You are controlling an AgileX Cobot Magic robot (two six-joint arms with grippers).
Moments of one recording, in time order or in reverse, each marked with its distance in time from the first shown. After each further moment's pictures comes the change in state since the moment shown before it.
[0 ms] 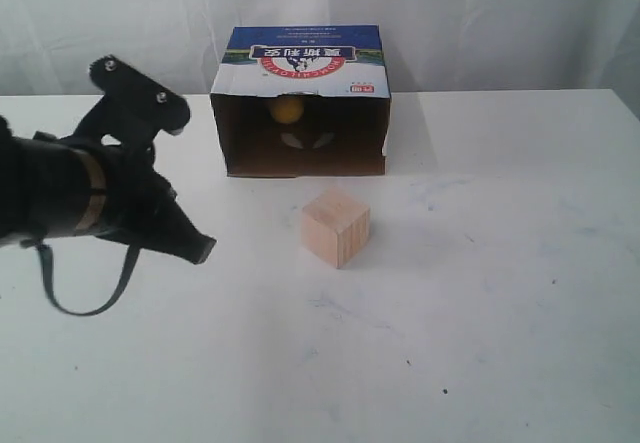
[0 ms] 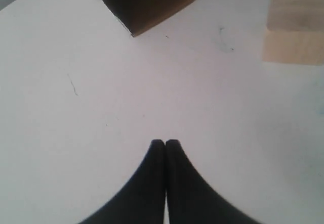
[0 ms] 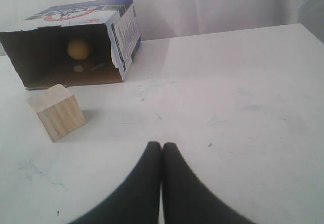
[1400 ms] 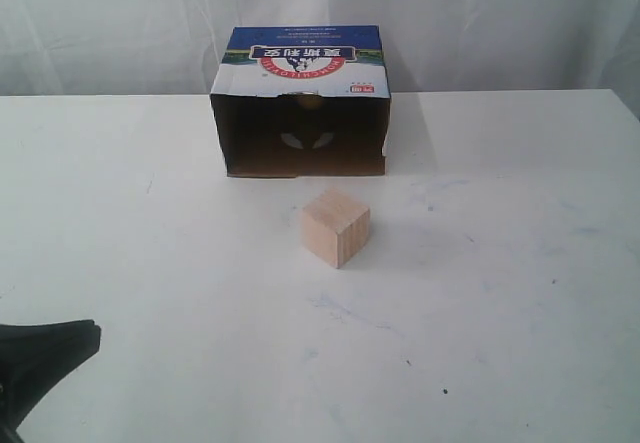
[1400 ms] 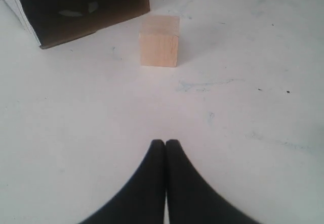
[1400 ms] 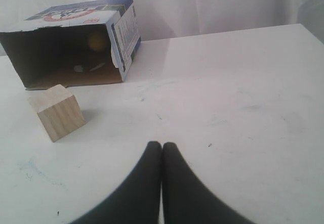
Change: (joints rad) left arm -0.011 -0.733 0.662 -0.830 -0.477 0.688; right arm 0.000 0.000 0.000 0.000 0.000 0.000
